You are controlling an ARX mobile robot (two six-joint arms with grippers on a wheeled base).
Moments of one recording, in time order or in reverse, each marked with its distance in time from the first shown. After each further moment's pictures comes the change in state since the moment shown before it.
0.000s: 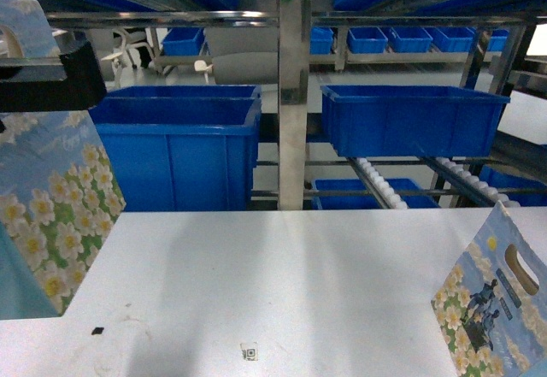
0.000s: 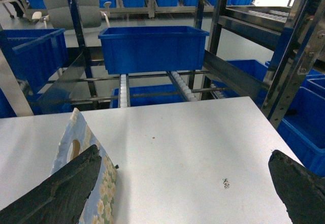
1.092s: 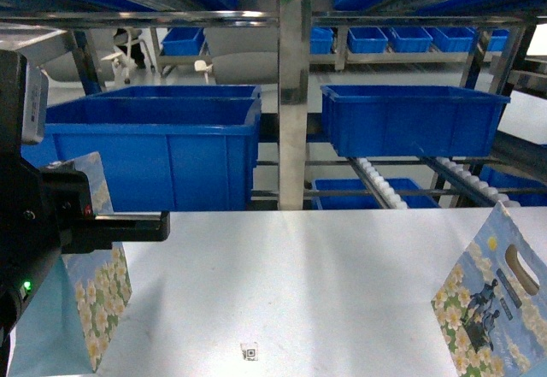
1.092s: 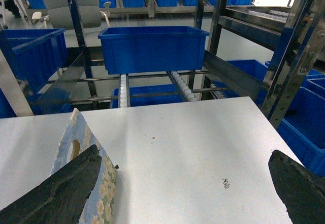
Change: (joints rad) left arm 0.167 0.493 0.085 0.059 0.094 -0.080; right arm 0.000 0.000 0.000 0.000 0.000 0.000
